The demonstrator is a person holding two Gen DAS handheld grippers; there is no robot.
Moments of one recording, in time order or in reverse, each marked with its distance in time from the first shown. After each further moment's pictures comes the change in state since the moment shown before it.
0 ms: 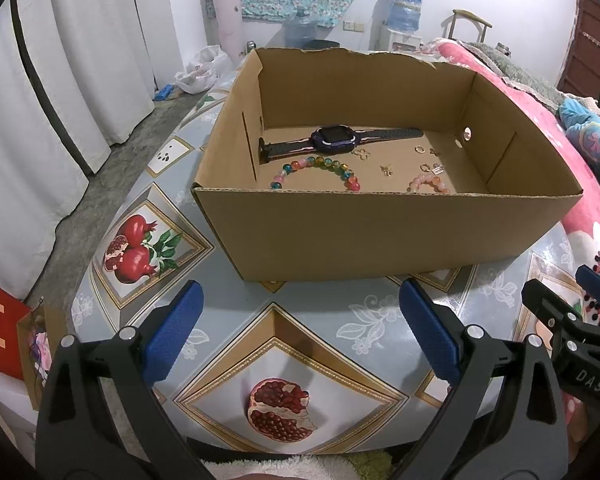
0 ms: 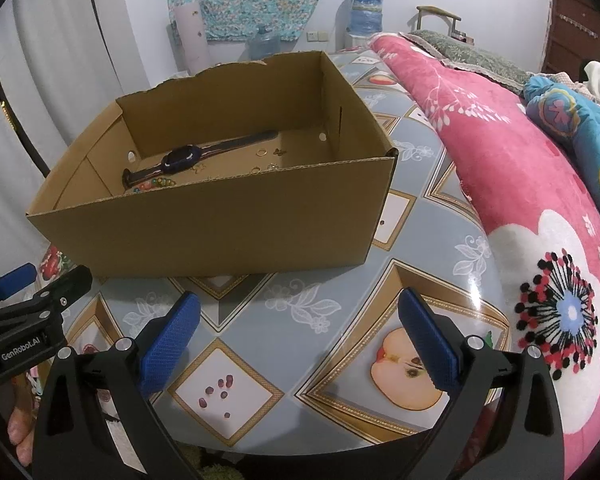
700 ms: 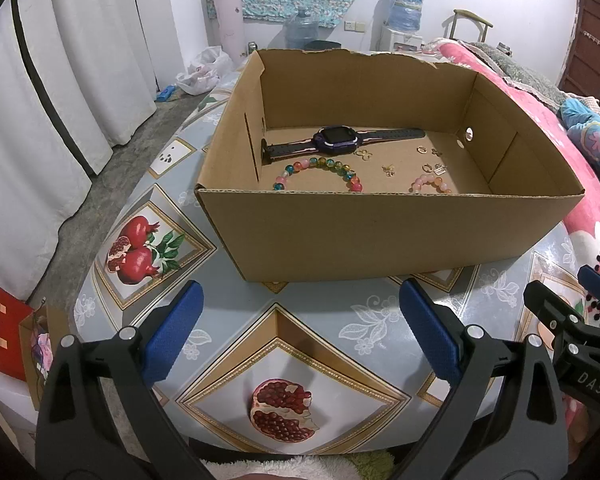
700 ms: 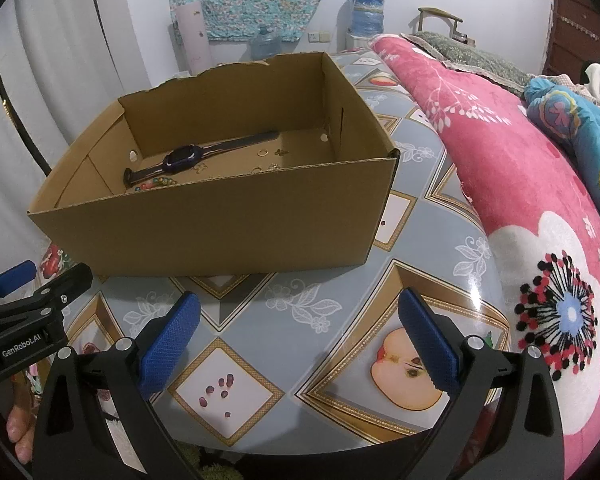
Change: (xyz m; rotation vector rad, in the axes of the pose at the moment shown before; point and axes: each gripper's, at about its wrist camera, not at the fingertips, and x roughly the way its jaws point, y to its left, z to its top) left arm 0.001 0.001 -0.001 0.001 -0.002 0.006; right arm 0.001 0.001 0.000 -0.006 0.001 0.002
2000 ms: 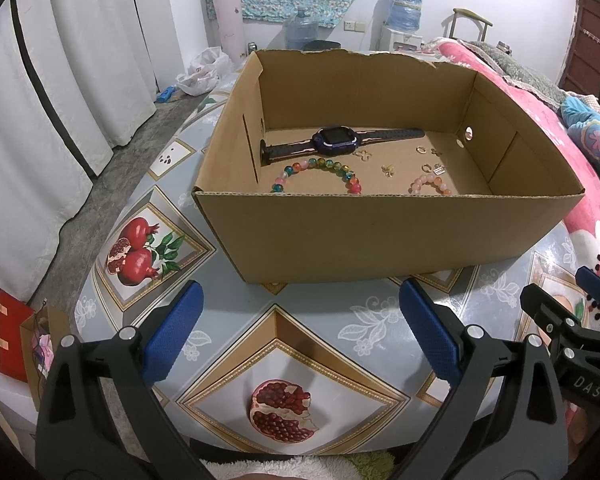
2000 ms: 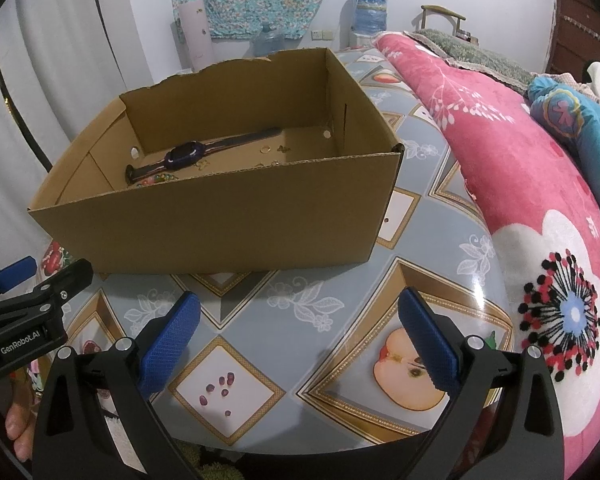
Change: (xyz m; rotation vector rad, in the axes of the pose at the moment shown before) left arm 0.000 0.000 0.000 0.001 0.000 0.002; right arm 0.002 0.000 -0.001 -0.005 0.004 0.007
